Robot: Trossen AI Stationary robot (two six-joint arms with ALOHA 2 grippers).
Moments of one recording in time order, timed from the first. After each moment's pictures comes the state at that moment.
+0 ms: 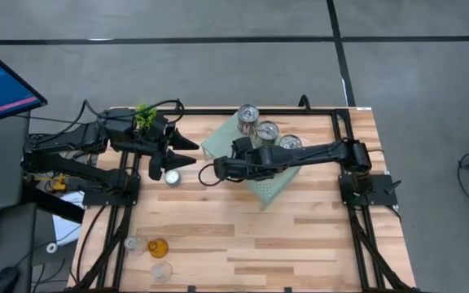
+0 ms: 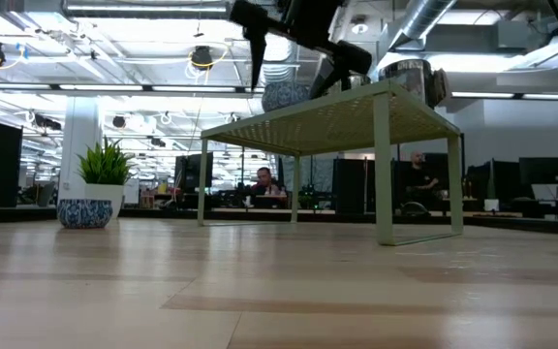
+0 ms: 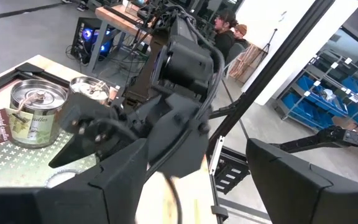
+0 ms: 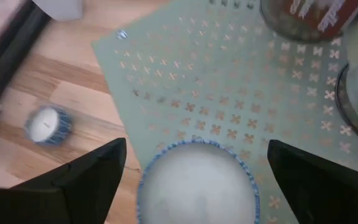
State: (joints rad) left arm -0.02 0.92 1.19 -0.38 0.12 -0.42; right arm 0.10 2.01 1.89 -1.04 0.63 1.25
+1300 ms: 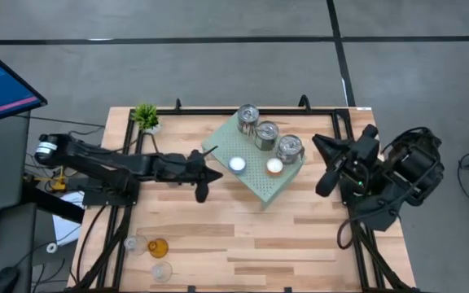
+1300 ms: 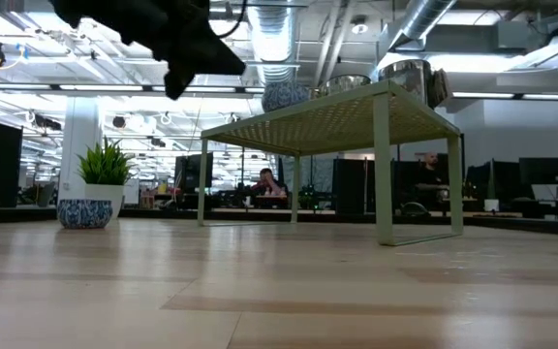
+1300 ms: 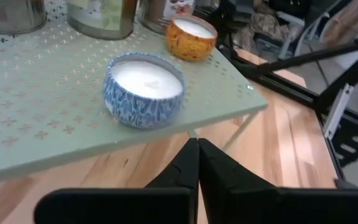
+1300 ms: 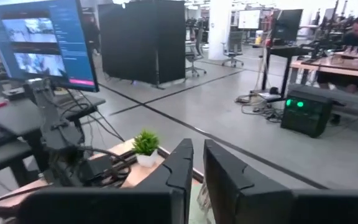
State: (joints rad) left arm -0.14 1.17 0.67 0.14 -0.22 -0.40; right arm 0.78 1.52 2.11 -1.57 1.49 1.02
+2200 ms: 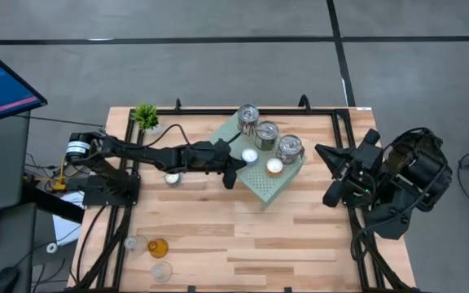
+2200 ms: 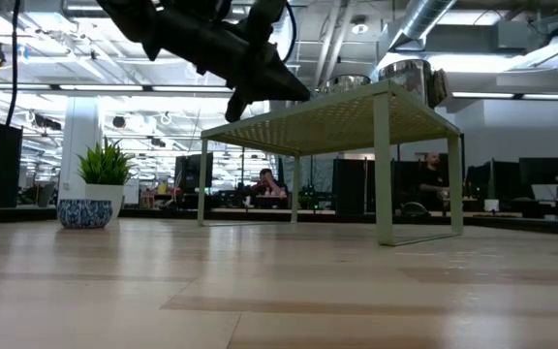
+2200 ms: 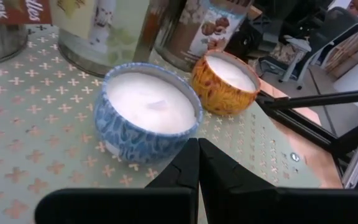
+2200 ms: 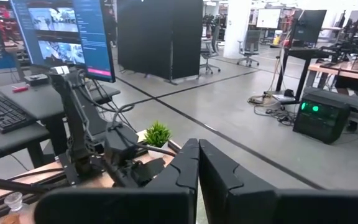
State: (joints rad) left arm 0.02 1.52 0.87 0.33 -0.10 -0.45; right arm 0.85 1.51 2.11 -1.57 1.47 0.99
